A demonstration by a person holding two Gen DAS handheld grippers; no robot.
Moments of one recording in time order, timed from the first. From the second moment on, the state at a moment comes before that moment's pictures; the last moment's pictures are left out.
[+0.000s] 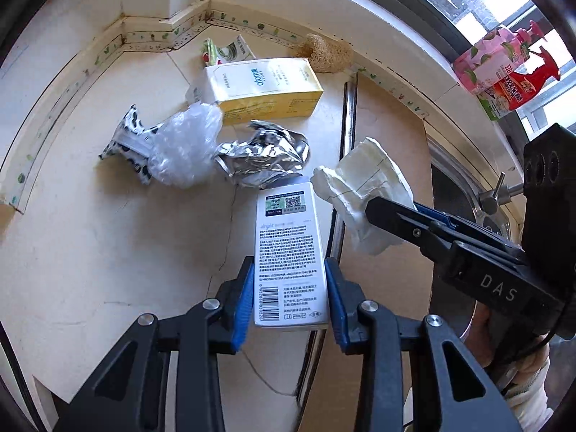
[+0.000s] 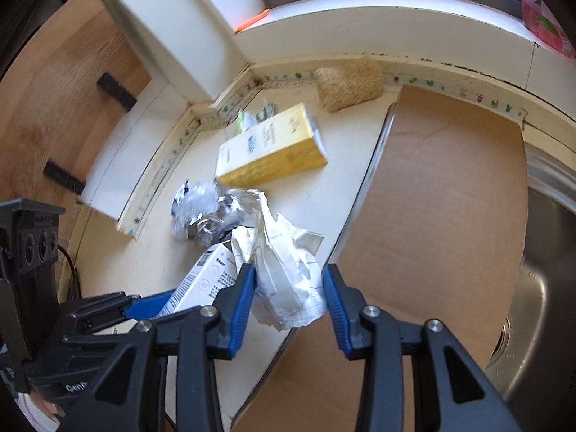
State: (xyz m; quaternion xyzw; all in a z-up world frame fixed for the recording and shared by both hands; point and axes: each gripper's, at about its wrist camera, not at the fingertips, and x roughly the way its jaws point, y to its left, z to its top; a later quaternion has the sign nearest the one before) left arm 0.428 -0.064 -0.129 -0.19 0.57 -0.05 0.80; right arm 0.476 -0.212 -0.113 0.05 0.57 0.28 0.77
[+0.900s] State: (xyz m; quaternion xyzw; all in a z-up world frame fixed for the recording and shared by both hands) left arm 0.215 0.012 -0.090 -0.13 0.53 -0.13 0.83; right arm 0.227 -0.161 -0.060 0.08 0.53 0.20 0.82
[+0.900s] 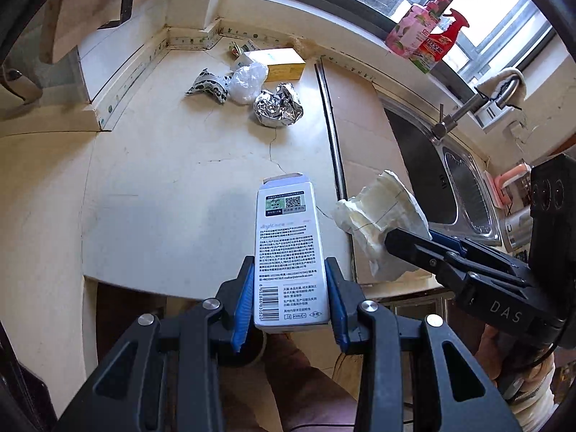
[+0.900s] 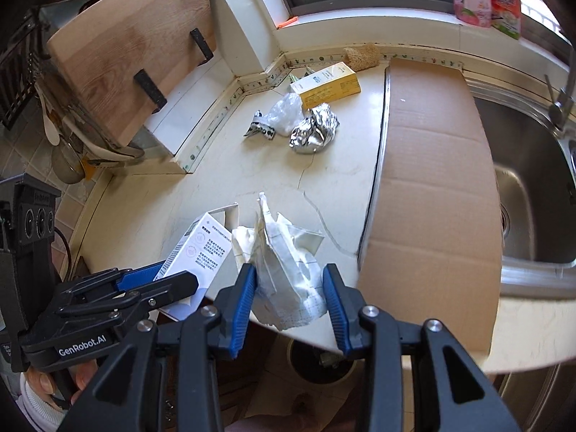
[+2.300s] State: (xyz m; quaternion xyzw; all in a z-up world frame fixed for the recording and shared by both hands) left arm 0.068 0.001 -0.286 -0.13 0.66 -0.11 0.73; right arm 0.062 -0.163 -0.254 0.09 0.69 0.15 0.71
